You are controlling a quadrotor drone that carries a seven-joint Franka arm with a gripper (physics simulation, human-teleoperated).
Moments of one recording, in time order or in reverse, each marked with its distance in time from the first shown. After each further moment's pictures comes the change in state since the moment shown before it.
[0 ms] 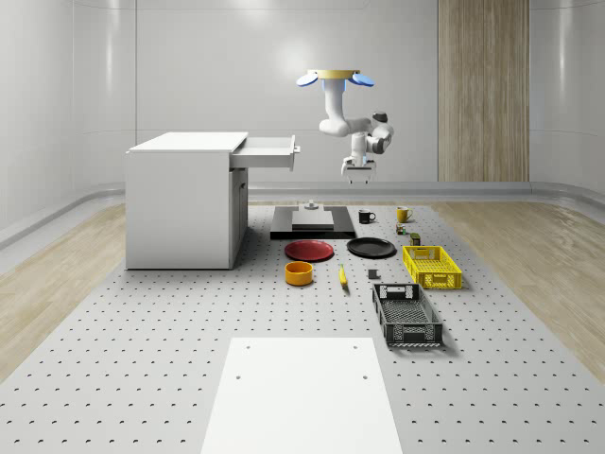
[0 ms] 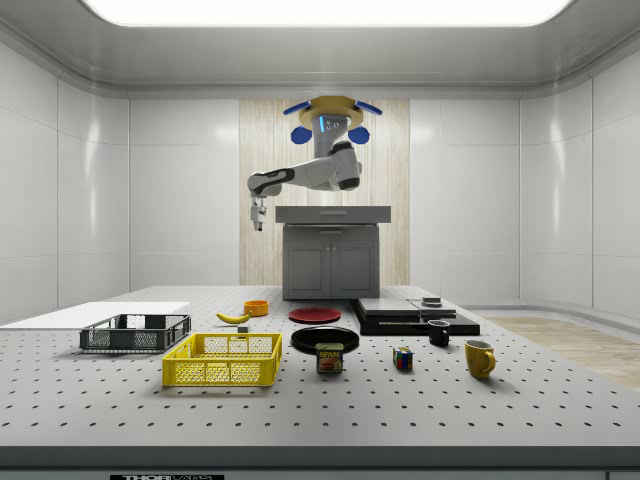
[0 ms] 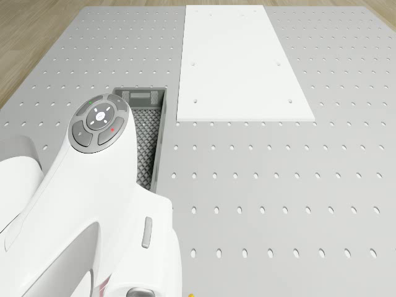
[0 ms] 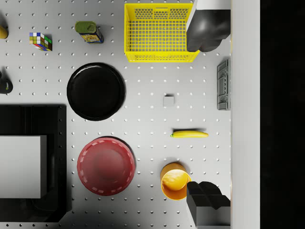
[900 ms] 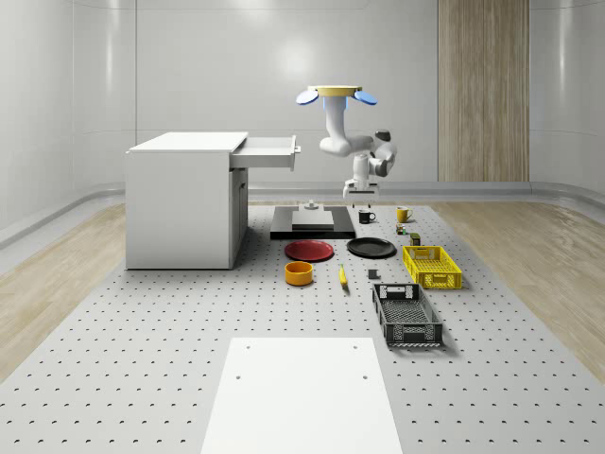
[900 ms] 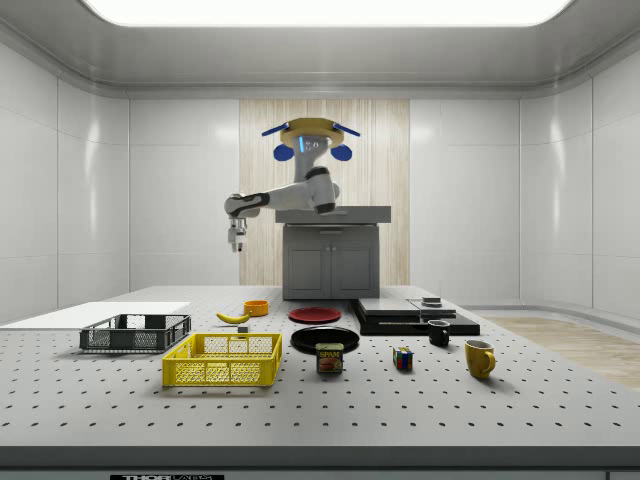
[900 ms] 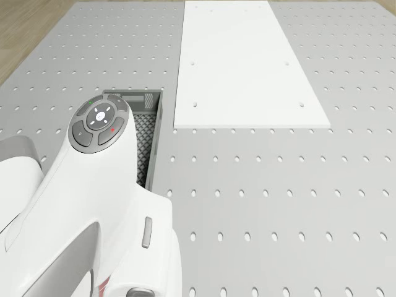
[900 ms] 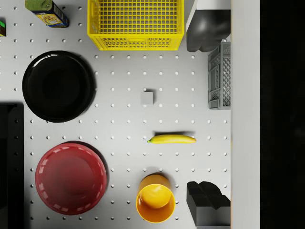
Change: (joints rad) arm 0.000 0.002 0.000 0.000 0.001 -0.002 0.000
